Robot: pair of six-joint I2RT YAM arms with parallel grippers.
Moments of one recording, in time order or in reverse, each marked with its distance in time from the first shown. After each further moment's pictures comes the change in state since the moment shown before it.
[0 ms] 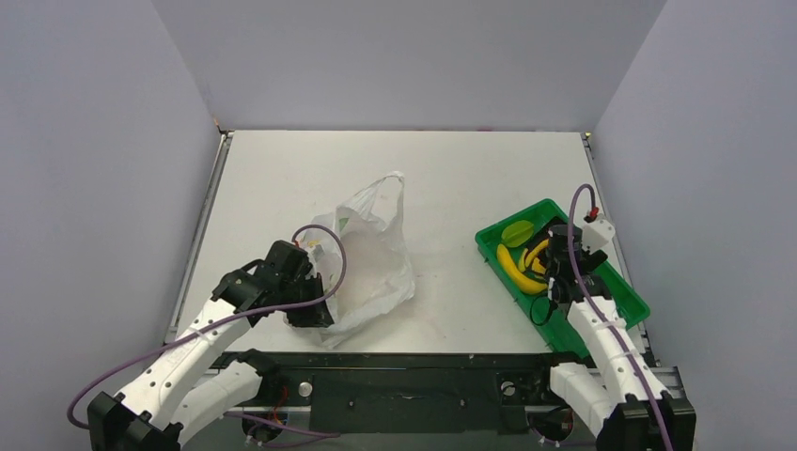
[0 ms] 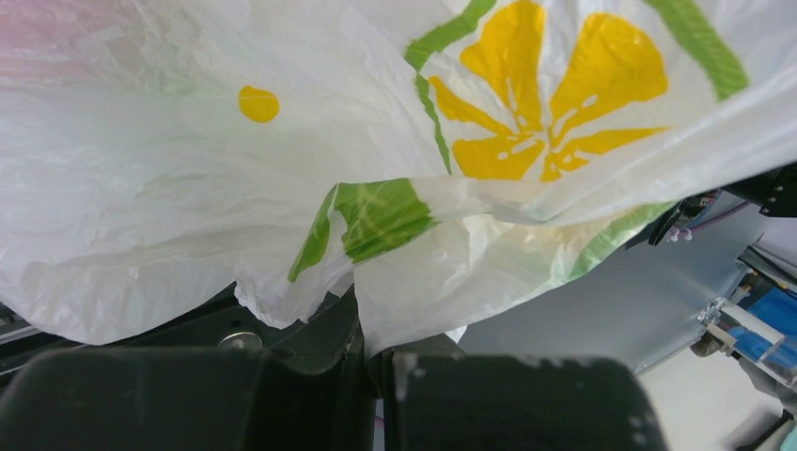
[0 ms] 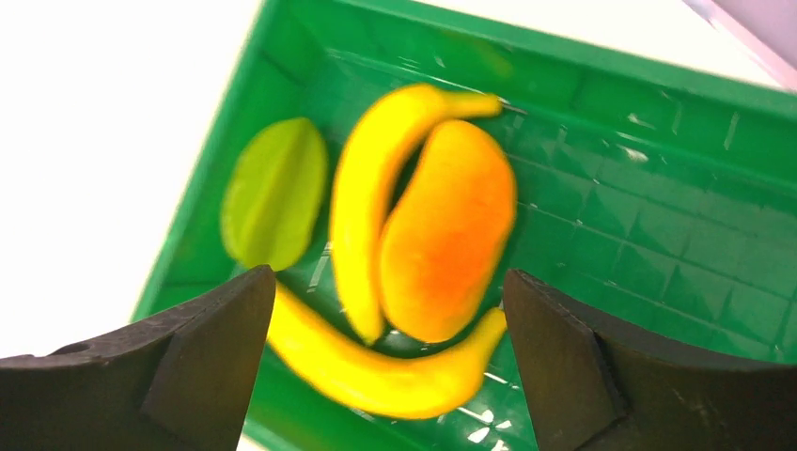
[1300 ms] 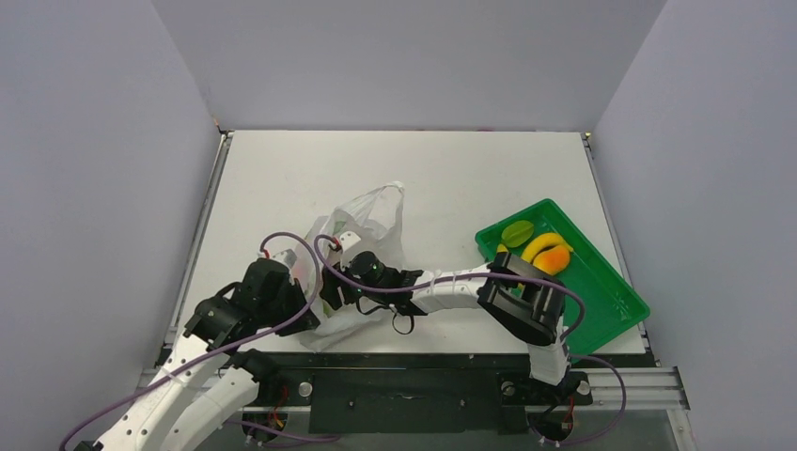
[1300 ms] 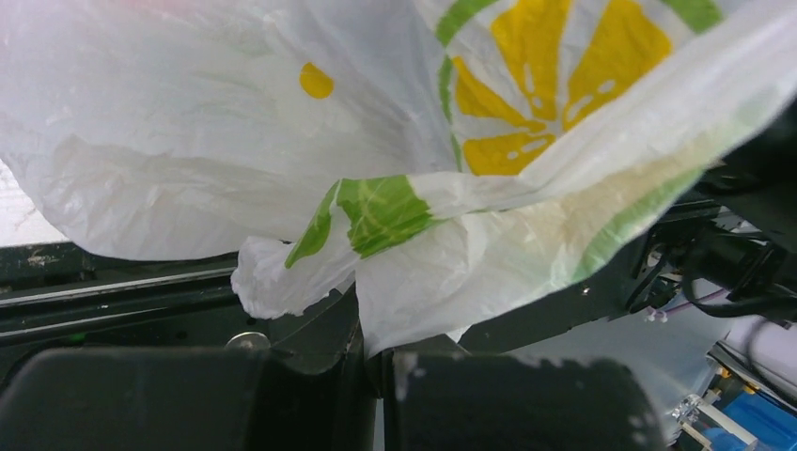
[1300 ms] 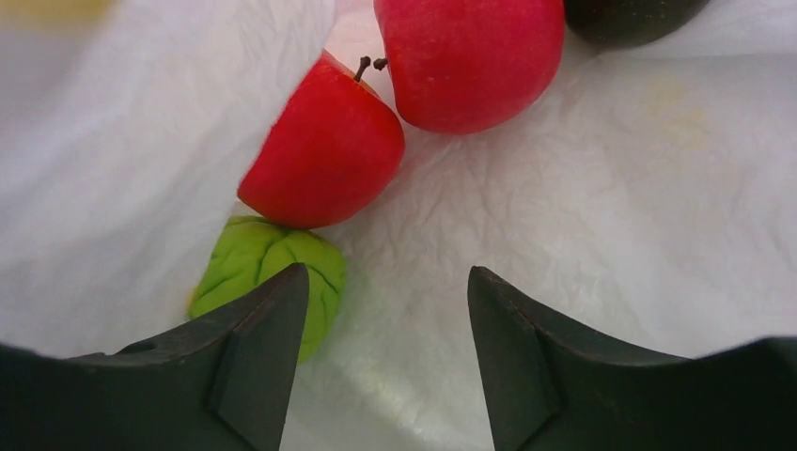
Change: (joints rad) left arm -0.017 -0.267 -0.051 -0.086 -0.188 -0.172; right arm 1.075 0.988 0.550 0.656 -0.397 -0.260
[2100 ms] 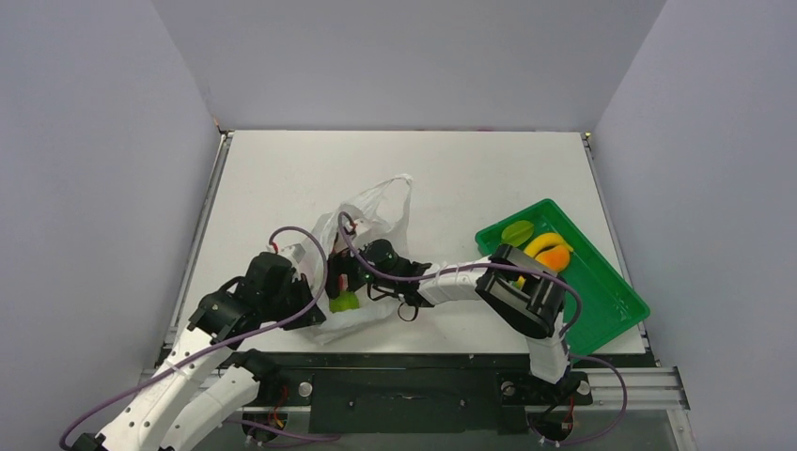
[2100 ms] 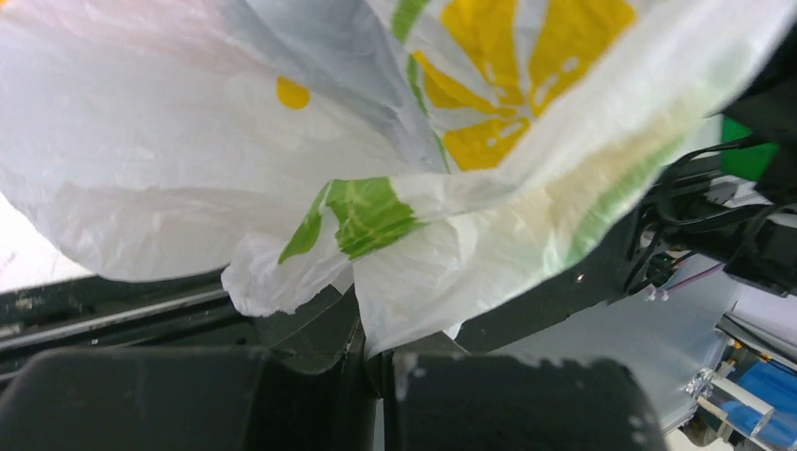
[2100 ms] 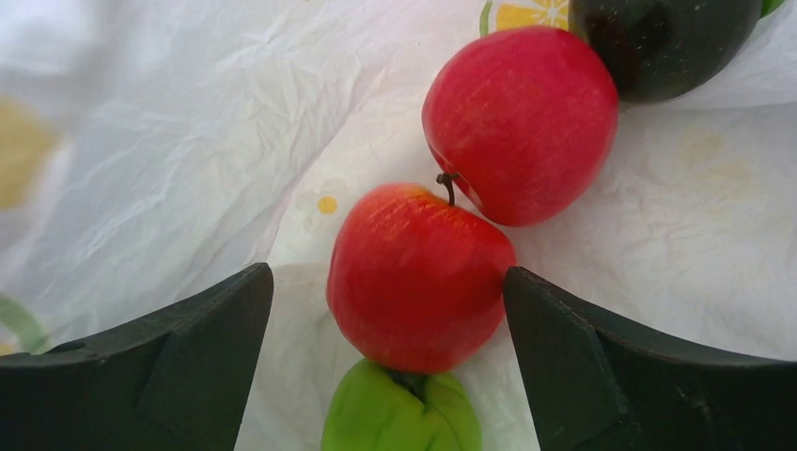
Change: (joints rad) left arm 0.000 0.070 0.053 0.090 0.045 0.071; right arm -0.095 0.026 -0.050 0.244 -0.177 0.148
